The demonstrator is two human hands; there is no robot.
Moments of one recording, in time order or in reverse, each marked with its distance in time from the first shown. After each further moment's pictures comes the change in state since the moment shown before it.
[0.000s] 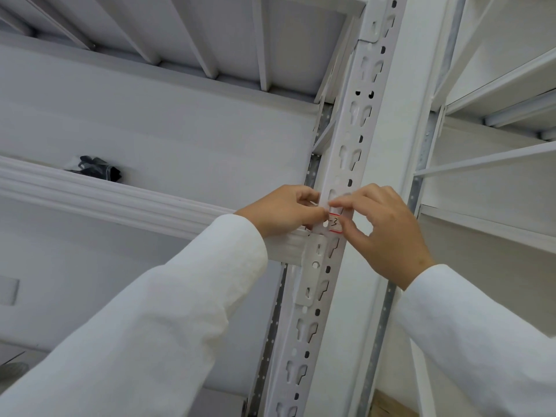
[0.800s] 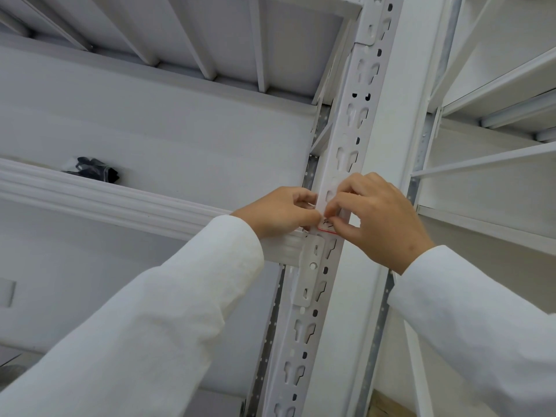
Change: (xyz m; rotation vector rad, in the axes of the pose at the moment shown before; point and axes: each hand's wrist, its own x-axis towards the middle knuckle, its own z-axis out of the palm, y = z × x) left_hand -0.001 0.001 -0.001 -0.051 -0.022 0.011; right_hand 0.018 0.001 -0.009 -0.170 -0.061 -0.202
